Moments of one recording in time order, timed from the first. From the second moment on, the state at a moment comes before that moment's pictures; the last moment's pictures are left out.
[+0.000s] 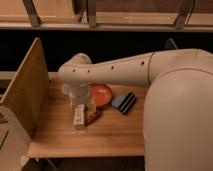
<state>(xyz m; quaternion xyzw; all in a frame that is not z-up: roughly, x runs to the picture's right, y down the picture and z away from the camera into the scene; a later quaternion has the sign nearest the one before) -0.107 0.102 0.703 -0.26 0.23 0.64 0.68</state>
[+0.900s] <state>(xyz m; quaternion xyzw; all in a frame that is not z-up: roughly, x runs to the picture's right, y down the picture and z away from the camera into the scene) -0.114 0.085 0.711 -0.26 0.21 0.64 0.69</state>
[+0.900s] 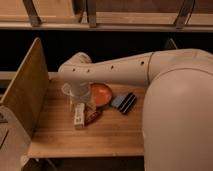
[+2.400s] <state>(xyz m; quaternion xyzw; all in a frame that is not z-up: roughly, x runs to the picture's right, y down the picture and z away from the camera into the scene) -0.149 -0.038 0.832 -0.24 0.09 0.58 0.77</state>
